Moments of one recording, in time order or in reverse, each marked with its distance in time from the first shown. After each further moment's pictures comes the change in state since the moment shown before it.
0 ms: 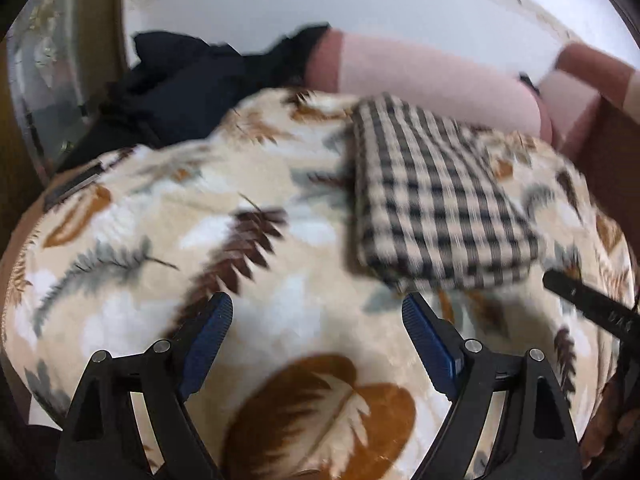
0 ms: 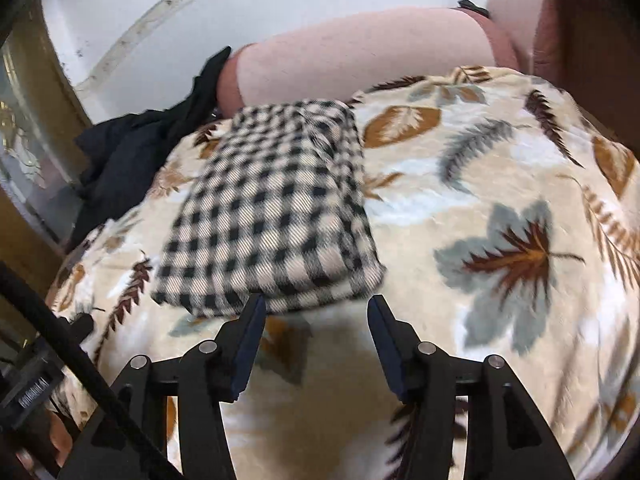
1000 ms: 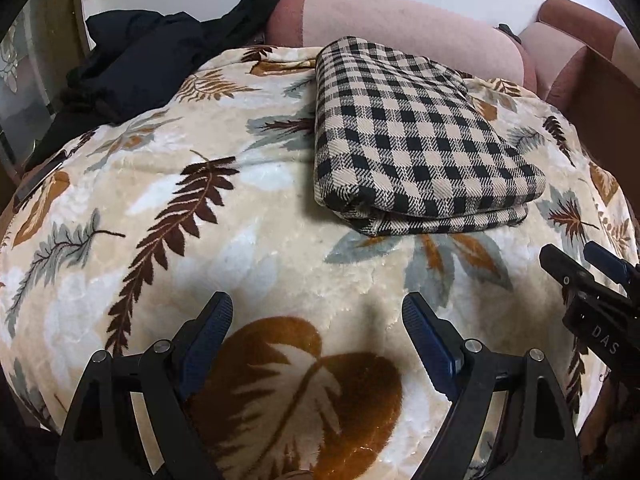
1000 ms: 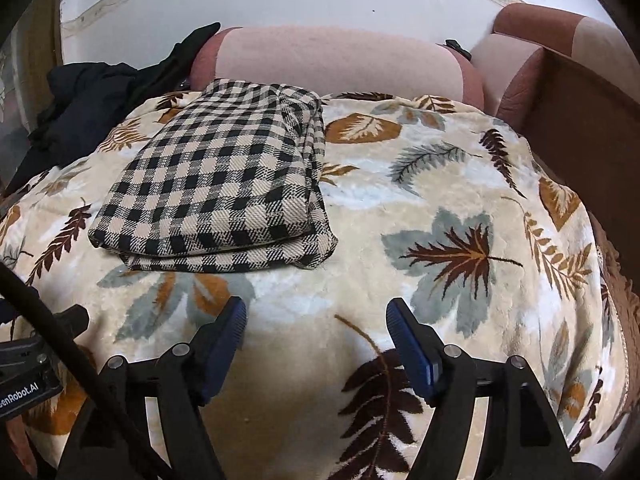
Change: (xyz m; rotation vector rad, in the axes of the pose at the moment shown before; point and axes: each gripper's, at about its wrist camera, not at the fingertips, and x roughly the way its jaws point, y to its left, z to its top) left arm 0.031 -0.017 -0.017 0.077 0.119 -0.051; right arm 0.013 0.027 -0.030 -0.165 -0.044 -0.285
